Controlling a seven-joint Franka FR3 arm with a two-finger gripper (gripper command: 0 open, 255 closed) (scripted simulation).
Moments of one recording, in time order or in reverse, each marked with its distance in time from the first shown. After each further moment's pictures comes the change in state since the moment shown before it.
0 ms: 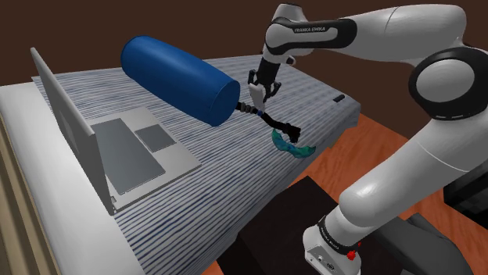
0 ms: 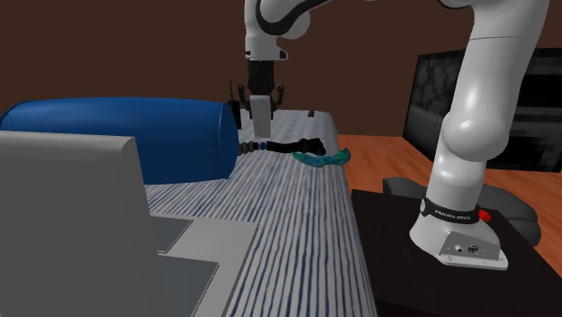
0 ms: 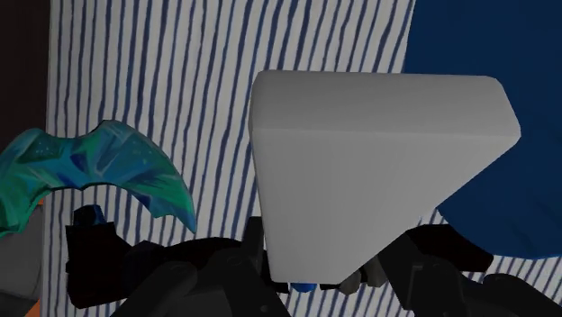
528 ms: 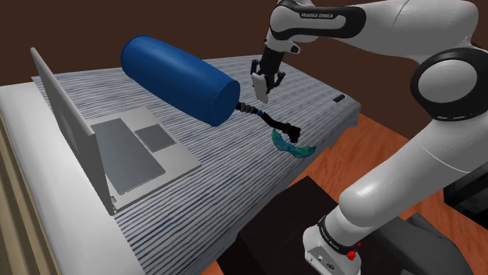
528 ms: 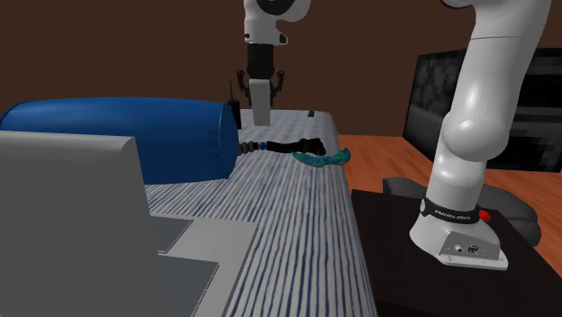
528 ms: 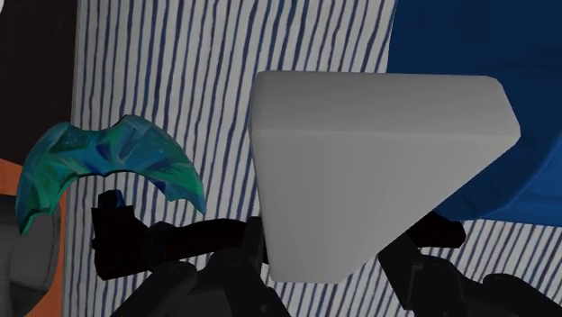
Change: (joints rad) arm -0.001 -0.010 -0.001 0.097 0.001 -0.107 -0.001
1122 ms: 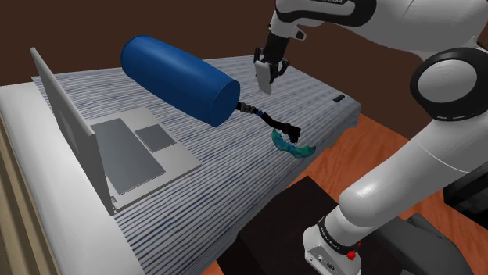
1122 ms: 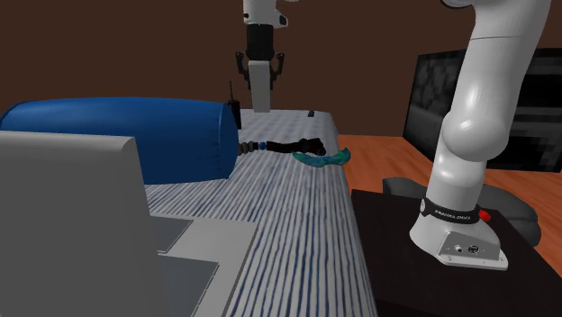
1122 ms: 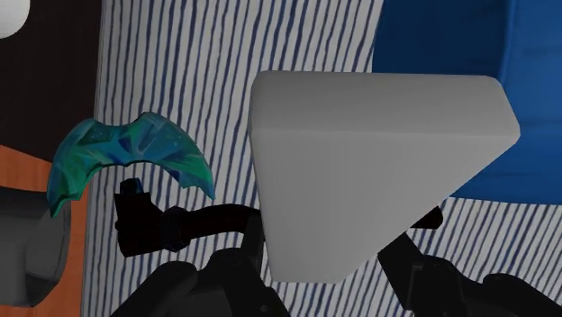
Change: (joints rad) arm 0.000 0.001 0.000 0.122 -0.001 -0.121 0.004
